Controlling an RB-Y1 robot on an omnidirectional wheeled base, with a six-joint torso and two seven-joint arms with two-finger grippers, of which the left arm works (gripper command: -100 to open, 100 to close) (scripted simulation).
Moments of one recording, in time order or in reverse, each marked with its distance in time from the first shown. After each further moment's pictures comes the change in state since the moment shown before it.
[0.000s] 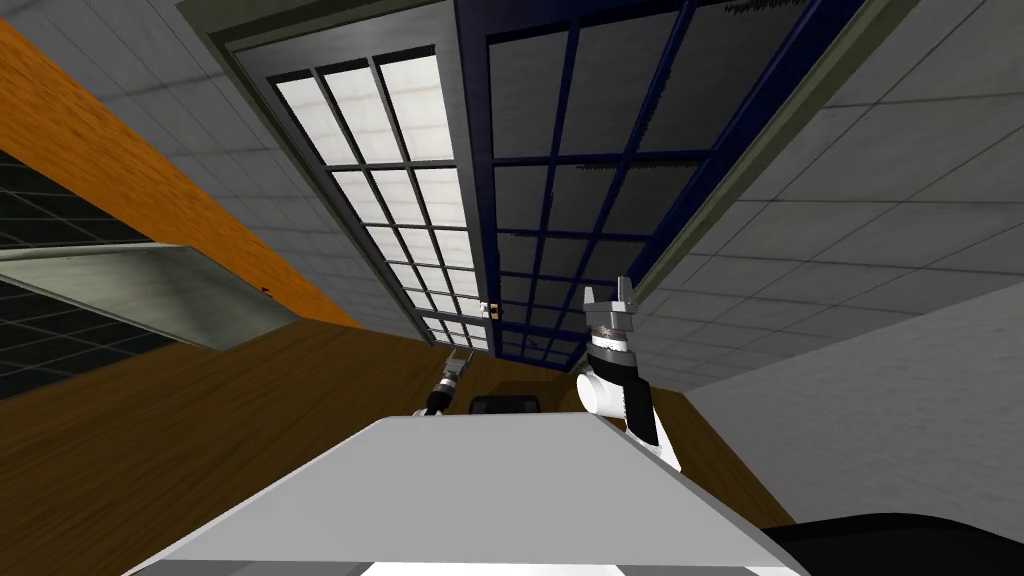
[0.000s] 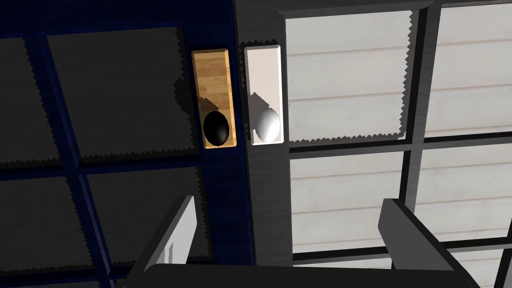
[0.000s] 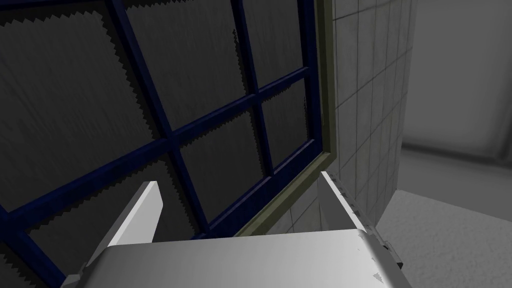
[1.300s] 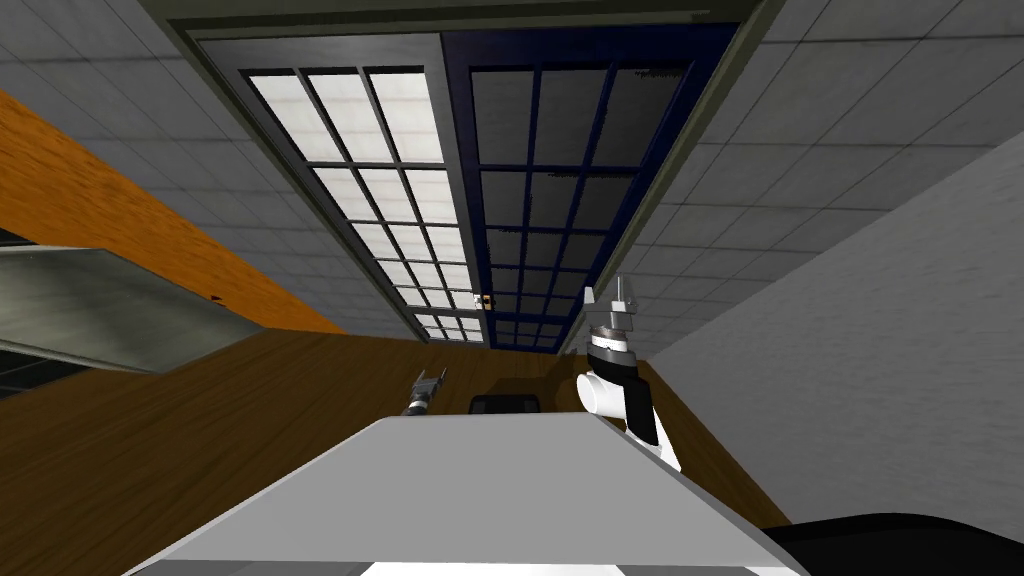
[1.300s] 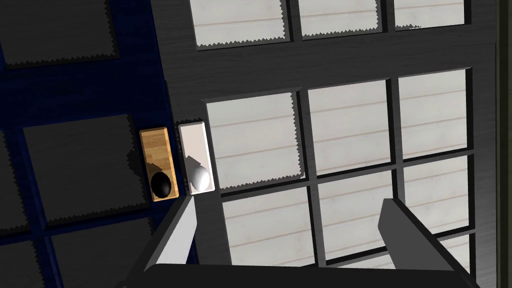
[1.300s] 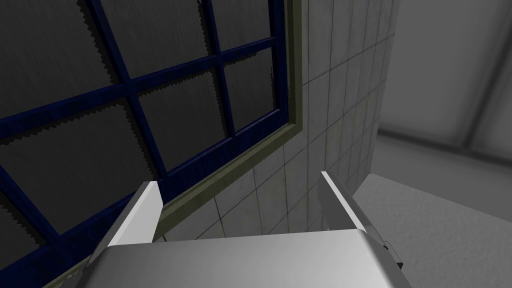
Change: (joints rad) arm 0.039 0.075 0.193 0.149 0.088 0.005 -0.056
